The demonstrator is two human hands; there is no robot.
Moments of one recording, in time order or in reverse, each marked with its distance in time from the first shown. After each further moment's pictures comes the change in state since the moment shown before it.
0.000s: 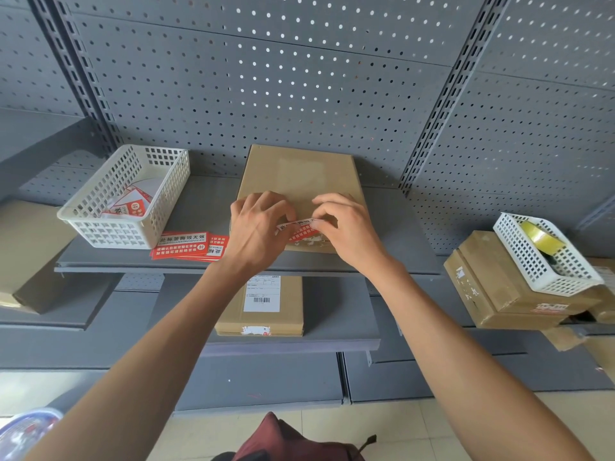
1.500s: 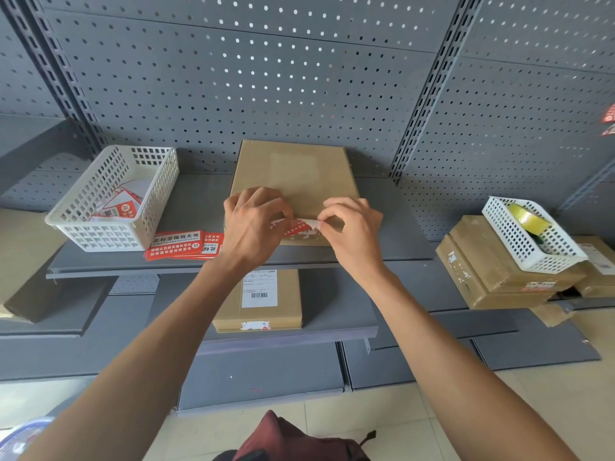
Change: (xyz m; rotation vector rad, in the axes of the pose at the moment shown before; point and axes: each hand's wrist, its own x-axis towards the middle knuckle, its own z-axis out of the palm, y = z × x) left_hand 0.000 0.001 -0.003 -0.082 -0.028 -0.001; right_hand -0.034 -0.006 0.011 -0.079 0.287 0.174
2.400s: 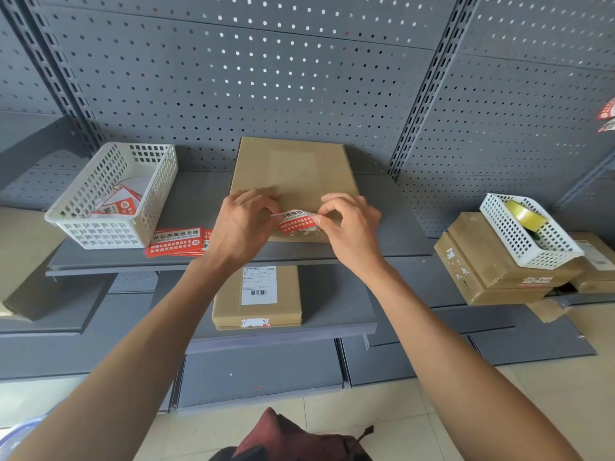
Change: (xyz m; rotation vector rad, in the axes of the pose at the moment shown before) left_hand -0.003 -0.018 -0.012 -0.108 0.007 0.085; right_hand 0.002 -0.001 0.002 0.039 -0.056 0.060
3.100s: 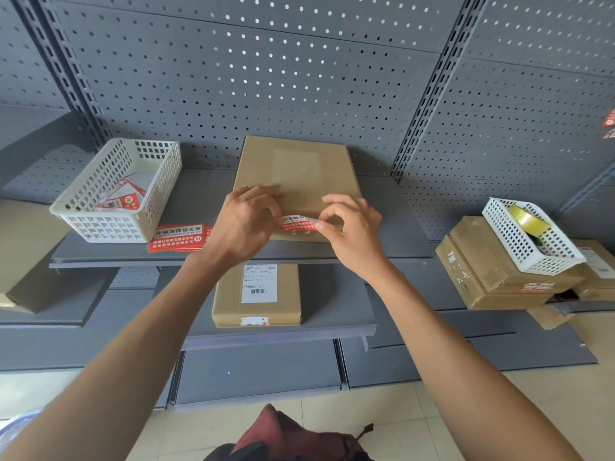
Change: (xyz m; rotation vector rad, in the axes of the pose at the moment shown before) left_hand -0.001 0.000 -0.007 -0.015 -0.099 0.027; right_hand -0.004 0.003 -0.006 0.002 -0.120 -0.042
